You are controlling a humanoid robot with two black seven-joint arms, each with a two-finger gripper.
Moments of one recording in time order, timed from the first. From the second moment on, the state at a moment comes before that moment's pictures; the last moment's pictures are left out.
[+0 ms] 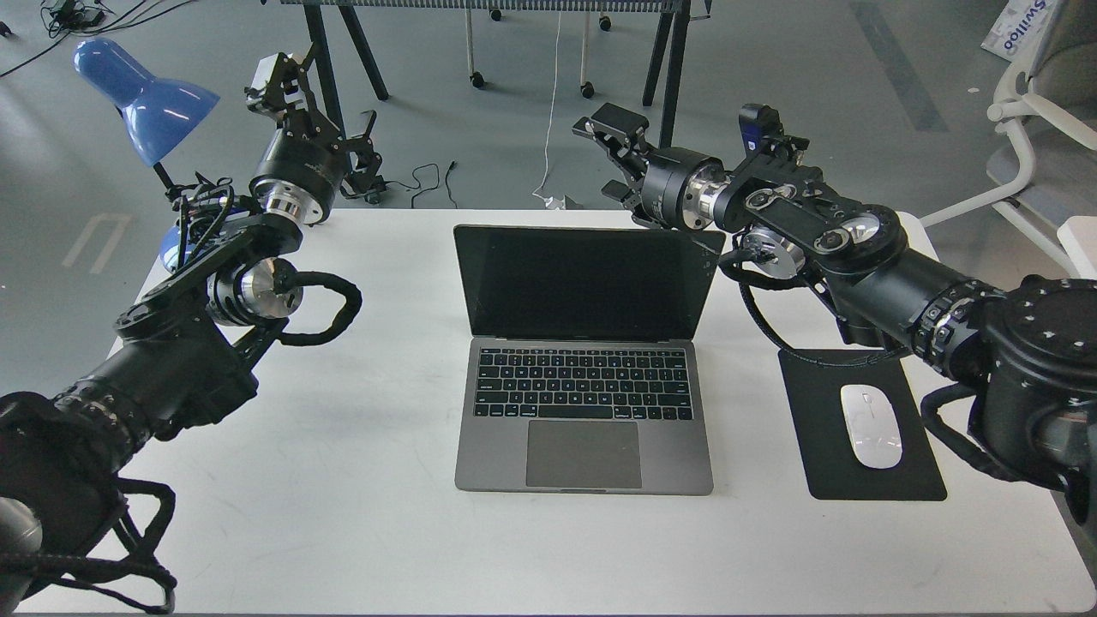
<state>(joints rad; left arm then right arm) -0.88 0.18 -0.70 -0.57 0.10 -0.19 -0.49 1.22 0.00 -0.05 0.38 -0.26 0.34 0.22</state>
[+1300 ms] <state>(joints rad) -0.88 0.18 -0.70 -0.57 0.10 -0.19 -0.49 0.84 -0.36 -0.05 1.04 -0.38 0.47 0.22</state>
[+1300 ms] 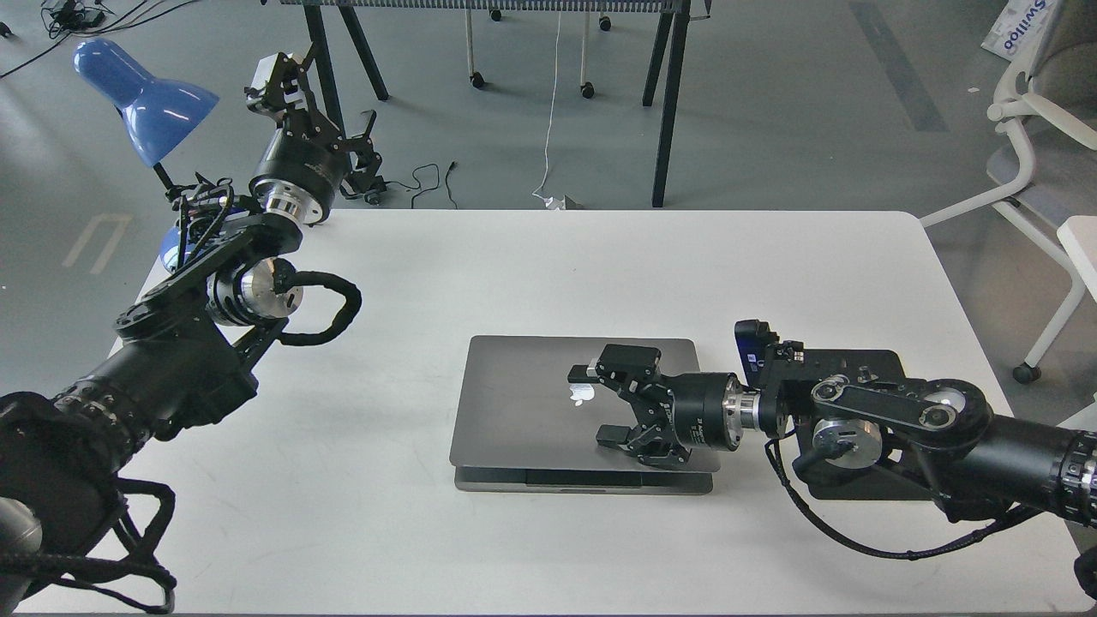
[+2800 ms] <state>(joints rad) -0.88 0.18 -0.70 -0.57 0.10 -0.19 -0.49 1.00 -0.18 0.68 0.57 -0.38 0.27 0.23</state>
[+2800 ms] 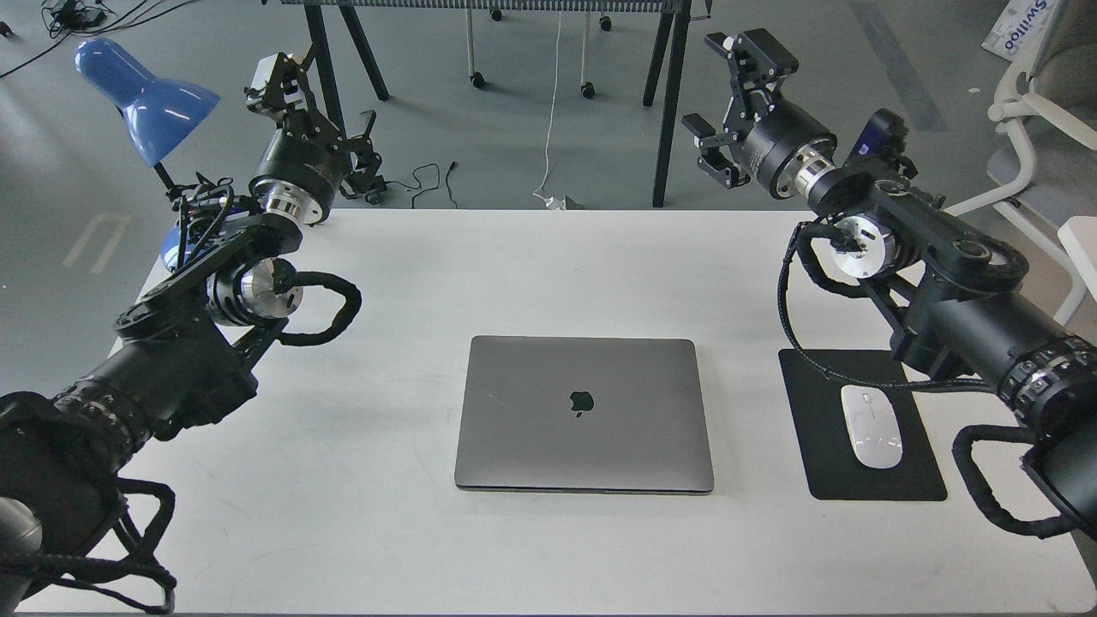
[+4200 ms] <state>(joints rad) -0.88 0.18 -0.70 -0.57 0.10 -0.19 -0.49 0.83 -0.19 0.95 0.70 -0.26 0.36 0.26</state>
